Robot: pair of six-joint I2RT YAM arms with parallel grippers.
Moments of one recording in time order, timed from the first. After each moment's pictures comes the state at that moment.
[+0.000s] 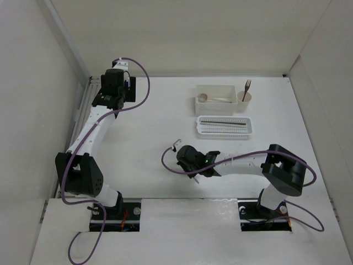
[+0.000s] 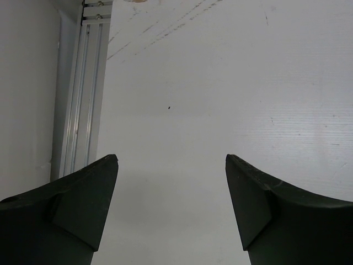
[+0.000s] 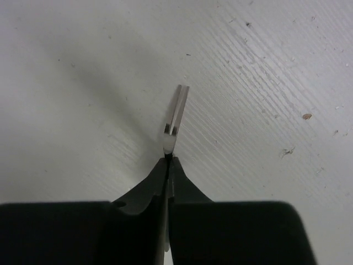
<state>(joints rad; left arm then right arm) -0.16 1.50 1.36 -0.41 -0.28 0.04 1.11 1.64 0.88 -0.23 0.21 0.27</state>
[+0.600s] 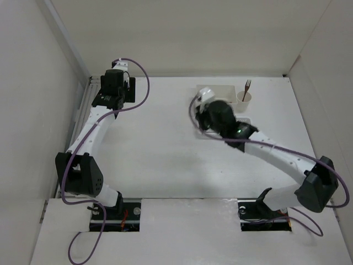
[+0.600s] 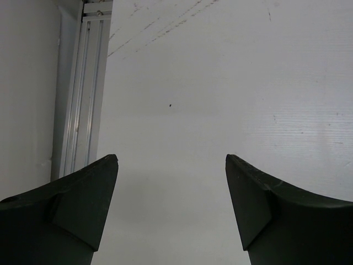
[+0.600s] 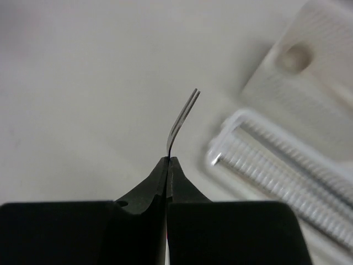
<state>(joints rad) -0.16 1.50 1.35 -0.41 -0.29 0.04 0.86 1.37 1.04 -0.20 0.23 0.09</state>
